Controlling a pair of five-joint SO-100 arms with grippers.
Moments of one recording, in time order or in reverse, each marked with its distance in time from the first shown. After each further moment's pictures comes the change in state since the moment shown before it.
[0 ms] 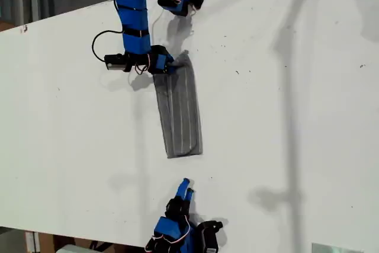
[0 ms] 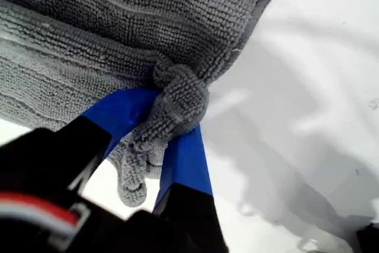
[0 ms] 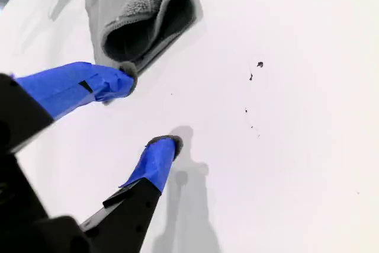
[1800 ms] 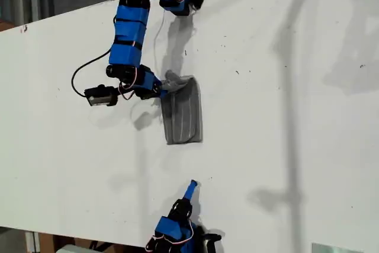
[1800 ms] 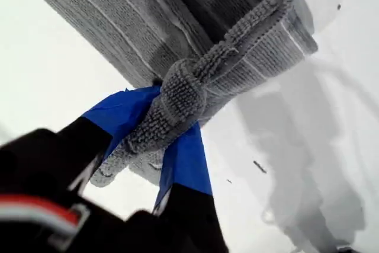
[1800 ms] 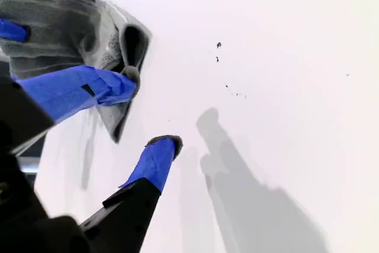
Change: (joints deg) arm 0 2.5 0.0 0.6 -1.1 29.4; arm 1 -7.4 -14.7 -59.7 24.5 -15.3
